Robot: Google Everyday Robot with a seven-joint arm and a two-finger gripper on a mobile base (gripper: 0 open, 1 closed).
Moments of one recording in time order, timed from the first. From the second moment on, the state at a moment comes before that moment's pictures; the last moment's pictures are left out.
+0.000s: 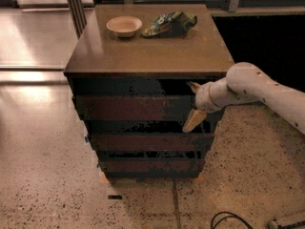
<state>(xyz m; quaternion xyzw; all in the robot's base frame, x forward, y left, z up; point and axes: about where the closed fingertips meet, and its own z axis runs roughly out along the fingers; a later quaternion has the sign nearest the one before) 0.668 -0.131 0.679 -0.64 0.68 0.07 0.35</state>
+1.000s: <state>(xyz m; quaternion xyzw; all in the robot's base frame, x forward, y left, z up) 0.659 -0.123 0.671 -0.64 0.70 0.12 0.28</state>
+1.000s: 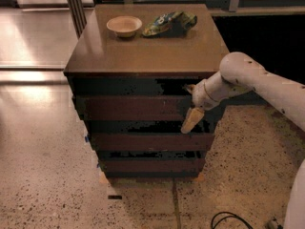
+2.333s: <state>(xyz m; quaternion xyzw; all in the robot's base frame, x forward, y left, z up) 0.636 -0.121 0.649 -0.64 0.71 0.17 0.23</state>
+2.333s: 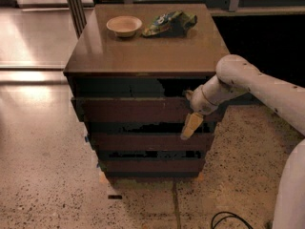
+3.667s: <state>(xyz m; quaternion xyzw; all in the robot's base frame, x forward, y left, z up) 0.570 -0.108 0.663 -0.64 0.70 0.24 0.22</state>
